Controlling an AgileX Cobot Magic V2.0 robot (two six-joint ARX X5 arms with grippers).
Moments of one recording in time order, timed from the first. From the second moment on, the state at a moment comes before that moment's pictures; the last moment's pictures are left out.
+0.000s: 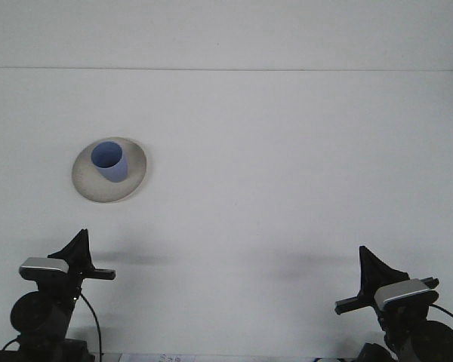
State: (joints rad) left arm -0.09 0.09 0.25 -0.13 -0.08 0.02; right arm 0.89 0.17 0.64 -0.64 0.62 0.15
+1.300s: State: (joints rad) left arm -0.02 0.00 0.03 0.00 -0.15 0.13; right arm 0.89 0.17 0.64 -0.64 0.63 0.15
